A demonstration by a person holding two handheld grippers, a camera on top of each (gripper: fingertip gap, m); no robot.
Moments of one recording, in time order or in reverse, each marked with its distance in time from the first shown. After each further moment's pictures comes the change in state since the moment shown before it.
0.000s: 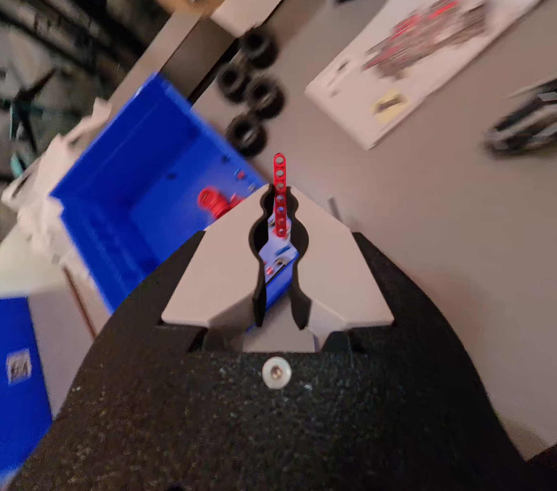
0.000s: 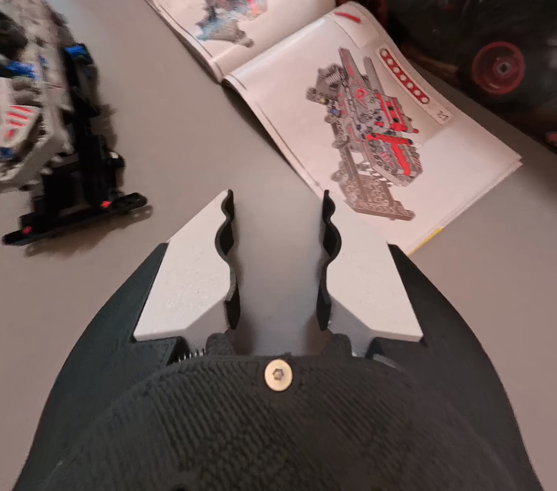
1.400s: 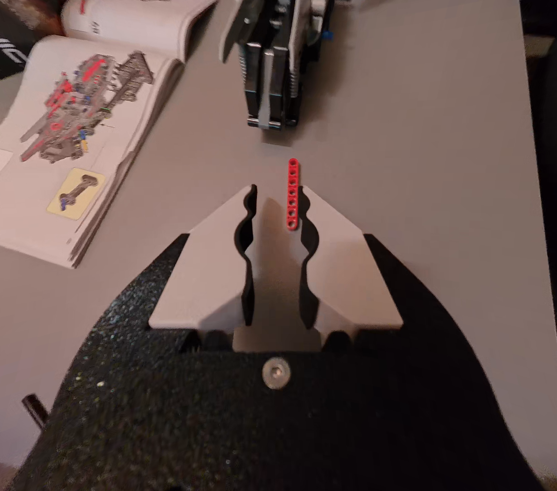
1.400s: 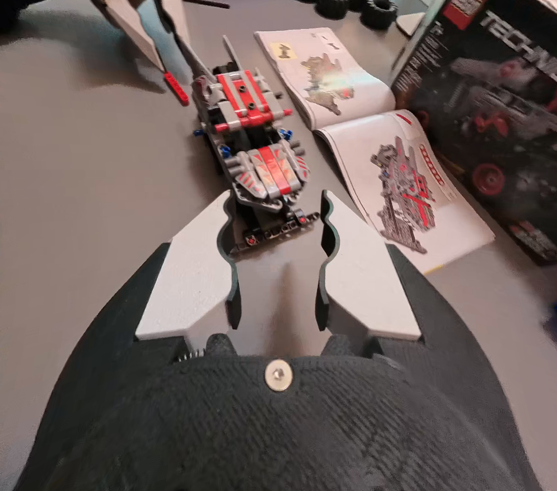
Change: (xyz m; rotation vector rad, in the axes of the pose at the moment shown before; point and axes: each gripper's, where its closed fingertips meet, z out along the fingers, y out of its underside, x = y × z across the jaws) left arm 0.236 0.010 0.068 0.307 0.632 0.173; right arm -0.068 -0.024 -0.066 0.146 -0.092 -0.285
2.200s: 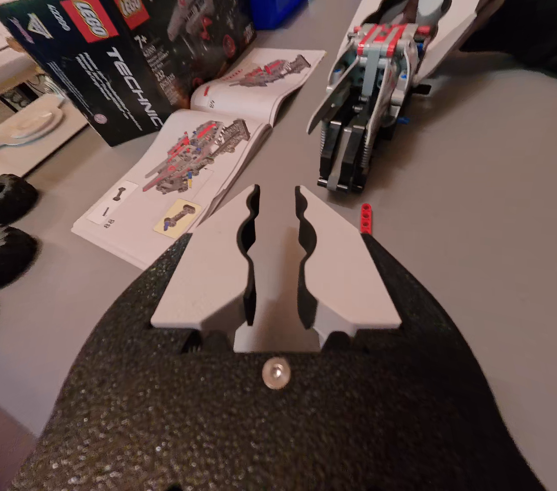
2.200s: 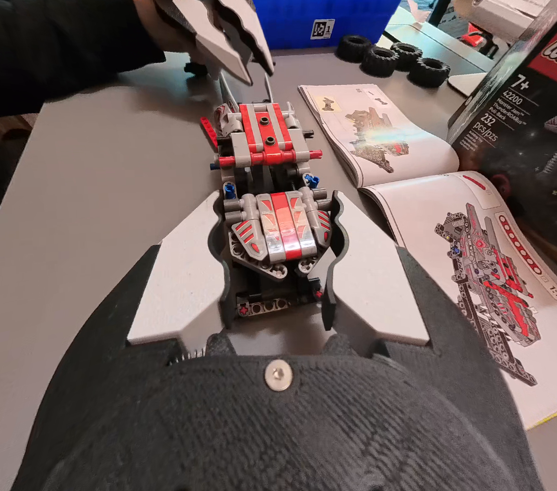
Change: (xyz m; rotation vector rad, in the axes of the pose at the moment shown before) left arm -0.052 -0.029 -0.011 0.254 -0.200 0.014; right arm -0.030 -0.021 0.060 0.182 -0.140 -0.025
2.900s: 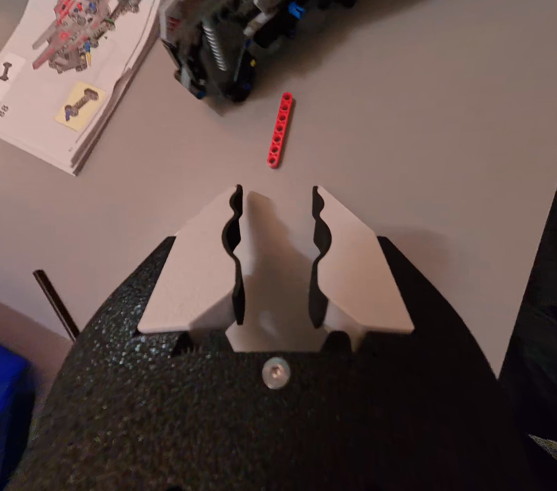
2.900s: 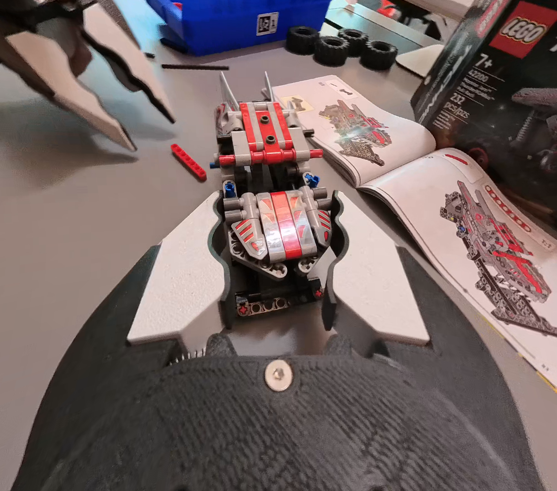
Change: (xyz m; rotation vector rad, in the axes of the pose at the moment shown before) left arm 0.065 0.057 -0.040 -0.450 0.022 -0.030; right arm -0.007 -0.010 0.025 -0.032 0.258 0.111
